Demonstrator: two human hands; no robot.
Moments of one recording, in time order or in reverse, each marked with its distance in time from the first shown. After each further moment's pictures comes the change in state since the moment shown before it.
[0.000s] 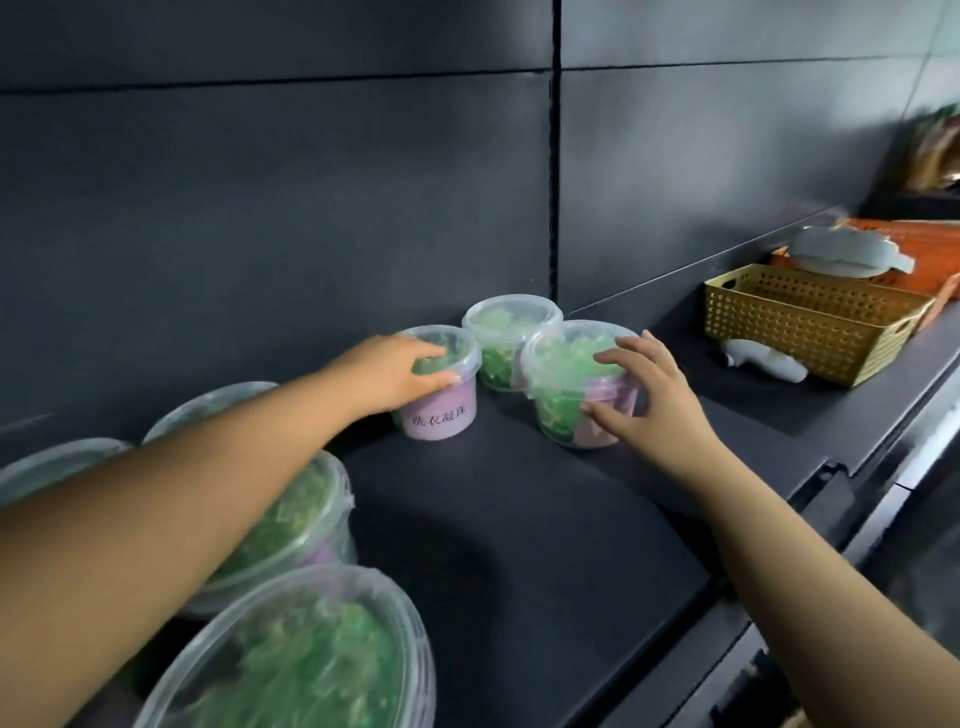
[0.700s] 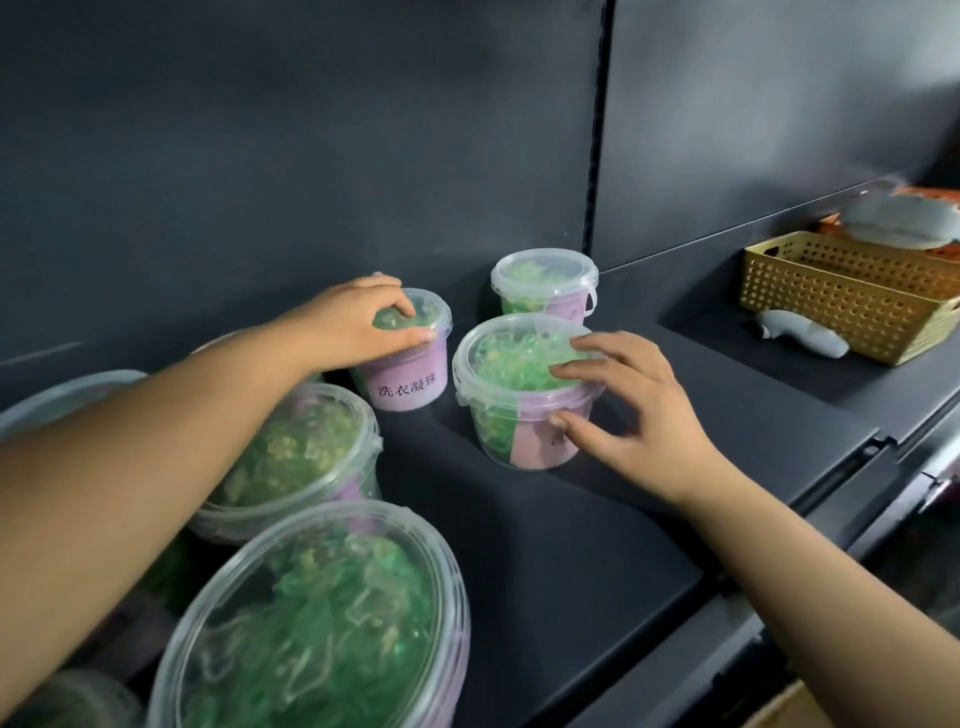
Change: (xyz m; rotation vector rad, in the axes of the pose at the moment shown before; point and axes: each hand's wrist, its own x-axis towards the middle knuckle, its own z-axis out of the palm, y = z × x) left_hand -0.017 -0.054 0.003 -0.139 0.136 0.010; right_hand -0.032 -0.035 0.027 0.127 0.024 -0.430
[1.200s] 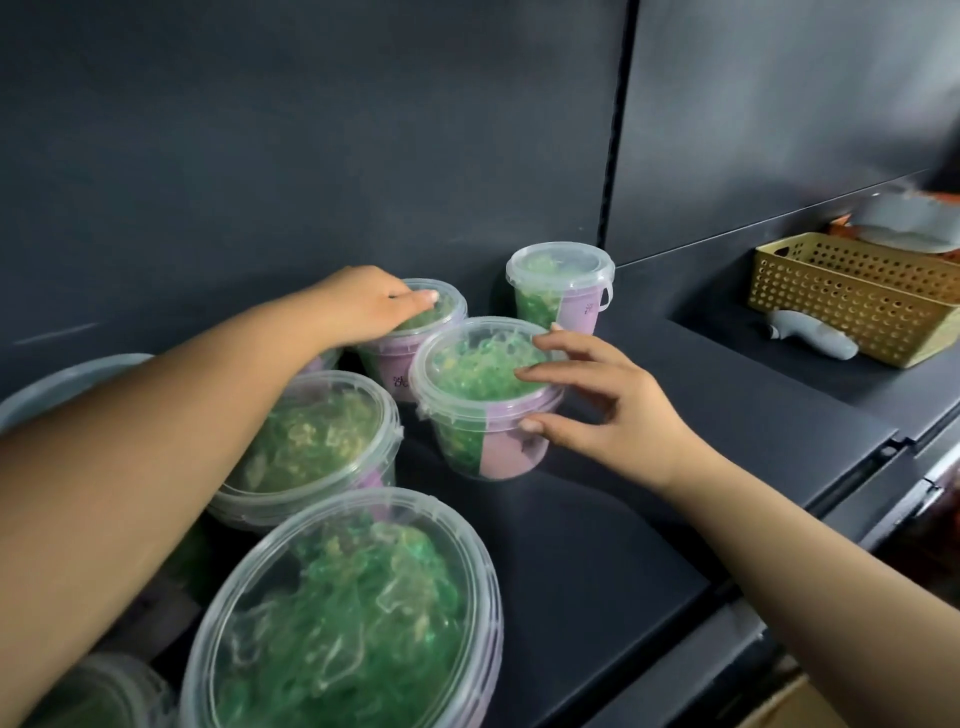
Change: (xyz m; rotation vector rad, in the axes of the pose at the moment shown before) left_hand 0.009 -0.004 -0.005 -0.017 -0.069 -0.141; right_hand 0.011 -0.019 0.020 0.380 -0.157 0.162
